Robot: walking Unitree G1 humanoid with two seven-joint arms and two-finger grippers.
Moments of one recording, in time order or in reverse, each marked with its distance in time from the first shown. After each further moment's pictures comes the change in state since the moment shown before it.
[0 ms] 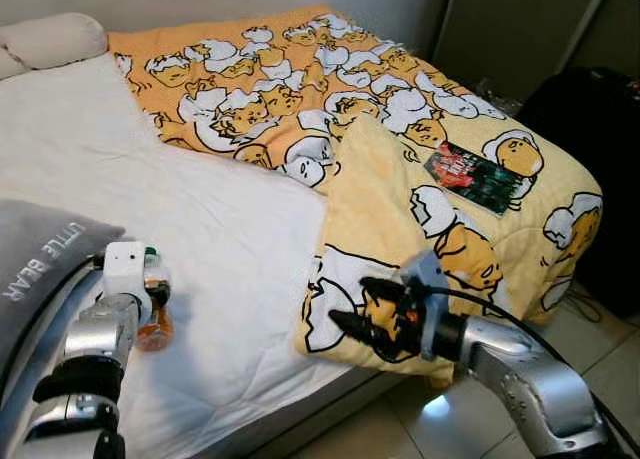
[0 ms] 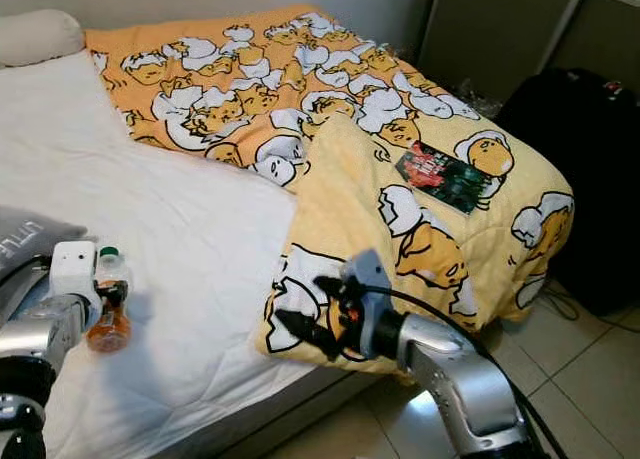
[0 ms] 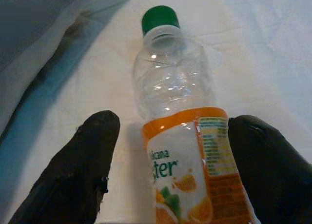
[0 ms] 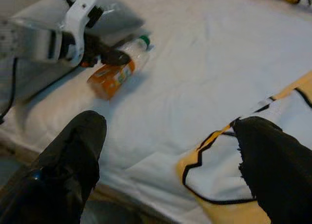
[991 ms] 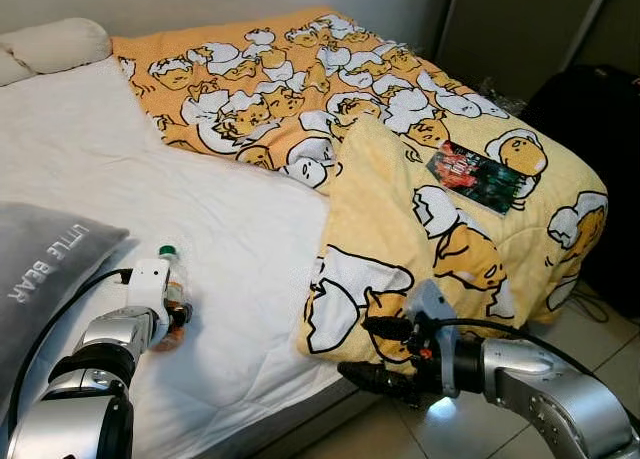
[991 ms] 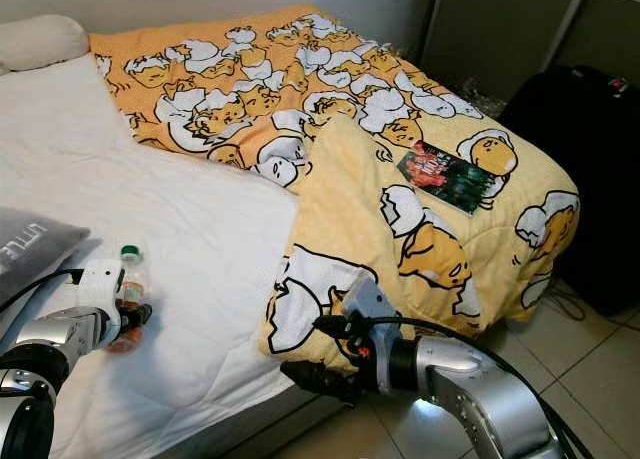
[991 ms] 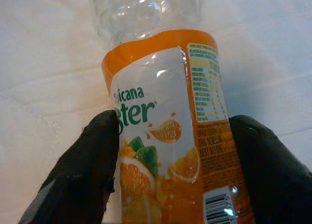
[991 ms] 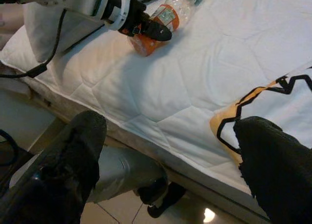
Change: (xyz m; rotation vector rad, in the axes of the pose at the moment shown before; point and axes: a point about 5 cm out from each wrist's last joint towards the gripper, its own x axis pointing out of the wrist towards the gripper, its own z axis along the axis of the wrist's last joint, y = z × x) left arm 0.010 -0.017 -0.022 0.034 0.156 -0.166; right arm -0.022 0.014 -0.014 -0.012 0.172 0.119
